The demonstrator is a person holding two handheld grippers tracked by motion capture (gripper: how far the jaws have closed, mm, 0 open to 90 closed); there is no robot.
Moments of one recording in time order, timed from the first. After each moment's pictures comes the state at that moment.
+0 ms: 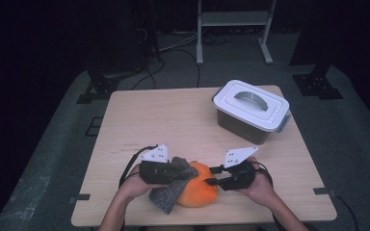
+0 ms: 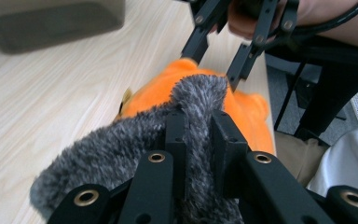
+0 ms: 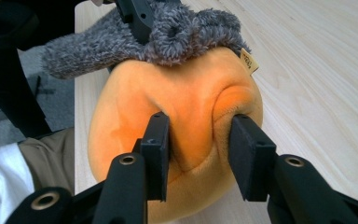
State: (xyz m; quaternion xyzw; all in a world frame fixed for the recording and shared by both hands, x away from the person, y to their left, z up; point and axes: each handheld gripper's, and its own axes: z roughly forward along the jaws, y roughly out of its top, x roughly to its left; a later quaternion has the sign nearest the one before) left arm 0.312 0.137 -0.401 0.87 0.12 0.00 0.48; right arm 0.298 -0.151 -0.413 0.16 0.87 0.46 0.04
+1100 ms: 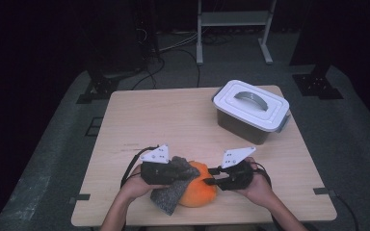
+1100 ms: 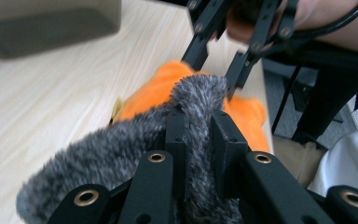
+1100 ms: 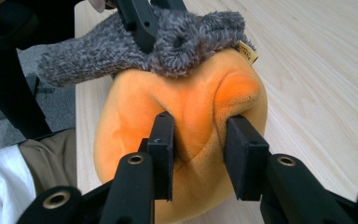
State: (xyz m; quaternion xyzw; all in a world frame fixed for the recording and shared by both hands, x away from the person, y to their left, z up) left arm 0.312 0.133 -0.405 0.86 0.12 -0.01 0.49; right arm 0.295 -0.145 -0.412 0.17 0.88 0.45 0.04
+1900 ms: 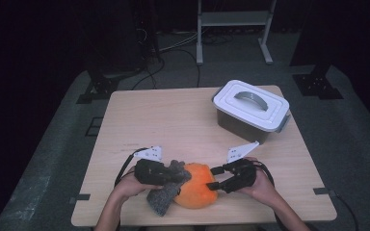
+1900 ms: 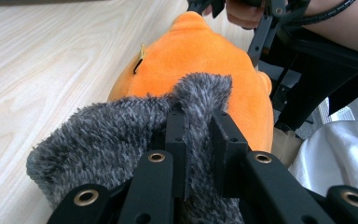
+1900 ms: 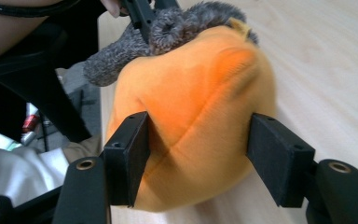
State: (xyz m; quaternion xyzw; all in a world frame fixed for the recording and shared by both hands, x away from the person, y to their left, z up) left arm 0.322 0.153 -0.423 0.86 0.14 -0.07 0.48; right arm 0.310 -0.158 -0.428 0.20 0.86 0.46 -0.06
